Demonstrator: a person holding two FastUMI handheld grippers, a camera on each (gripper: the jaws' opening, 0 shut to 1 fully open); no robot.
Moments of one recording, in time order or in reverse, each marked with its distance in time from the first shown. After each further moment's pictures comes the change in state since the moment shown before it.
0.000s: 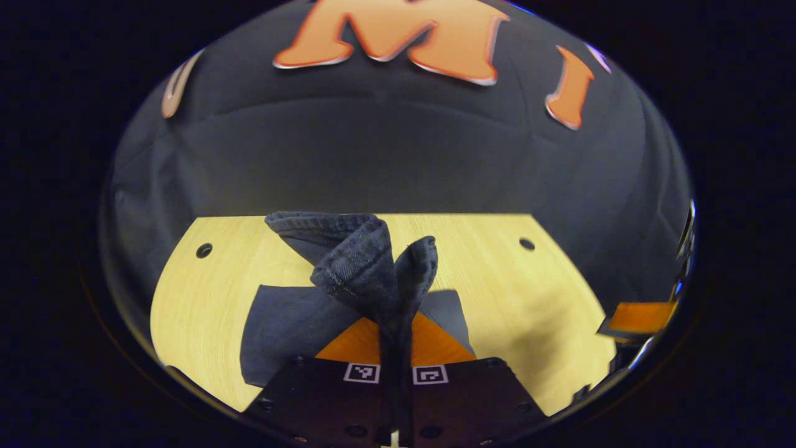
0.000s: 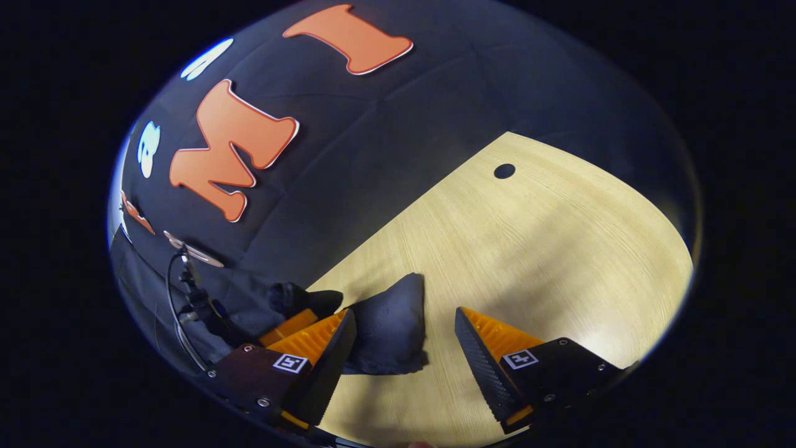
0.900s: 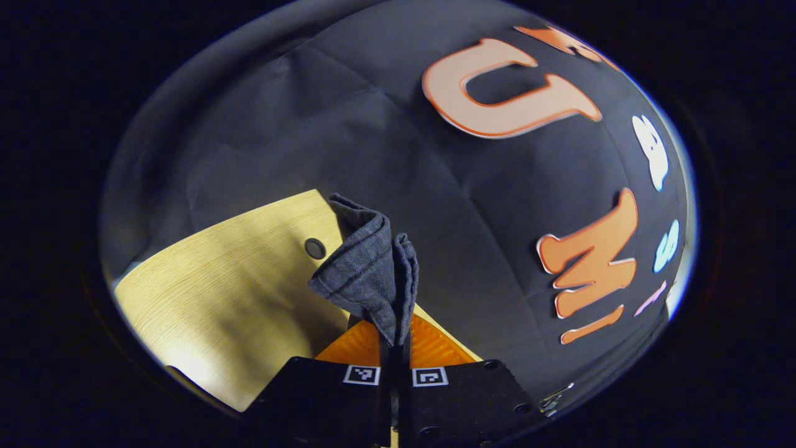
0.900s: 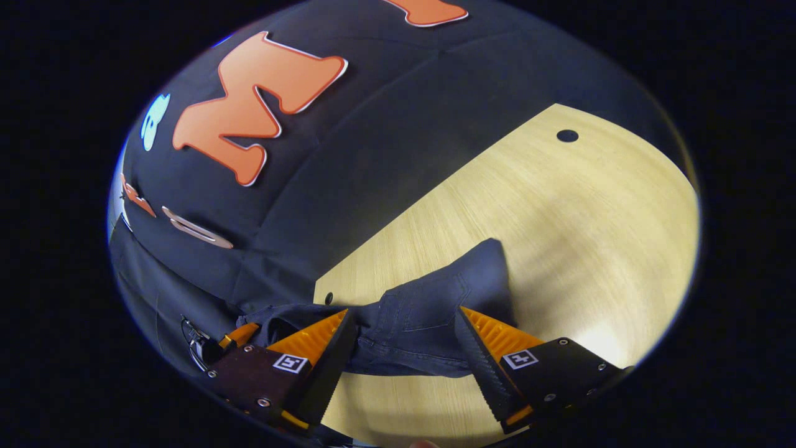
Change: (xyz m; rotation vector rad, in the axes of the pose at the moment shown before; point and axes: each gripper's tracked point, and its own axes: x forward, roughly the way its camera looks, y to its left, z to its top) left arm -0.142 0.359 0.036 -0.869 -0.350 -0.068; right arm 0.067 0.117 -0.059 -0.011 0.084 0.073
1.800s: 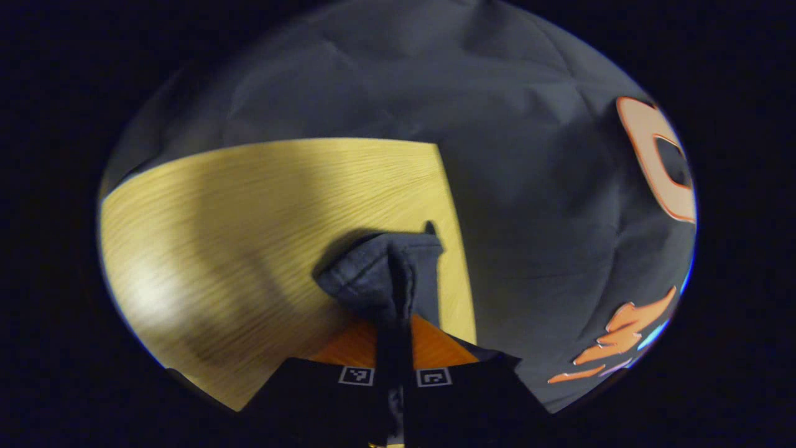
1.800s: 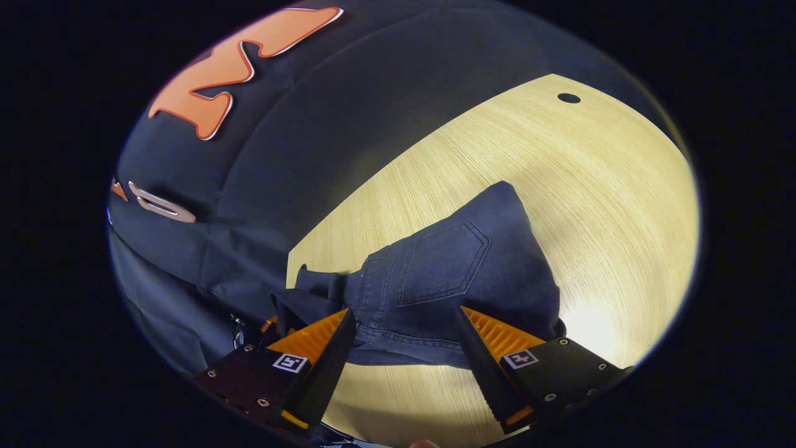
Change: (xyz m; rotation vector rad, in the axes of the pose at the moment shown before) left arm 0.152 0.259 -0.031 -0.526 0.211 0.092; right arm 0.068 0.012 -0.085 -0.013 0.173 -0.132
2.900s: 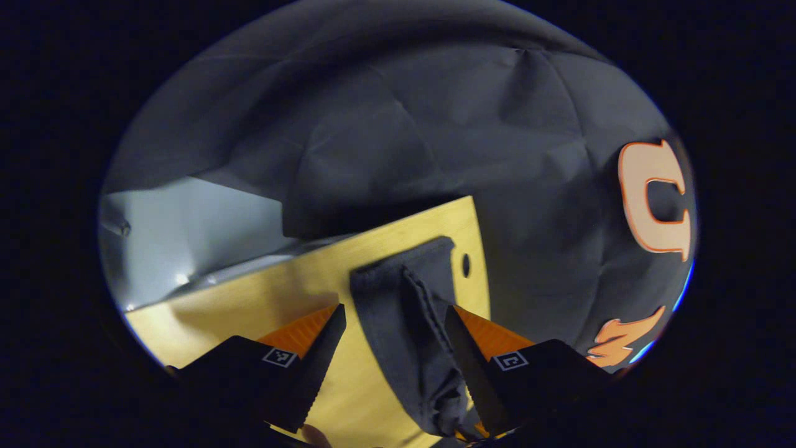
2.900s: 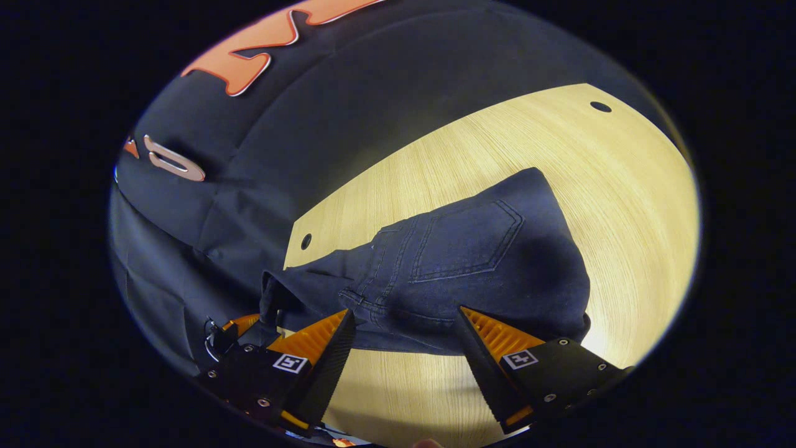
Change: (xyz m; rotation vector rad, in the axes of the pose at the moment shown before) left arm -0.150 0.077 0.033 0.010 -0.165 0.171; right arm 0.014 0.017 -0.030 -0.109 0.064 0.043
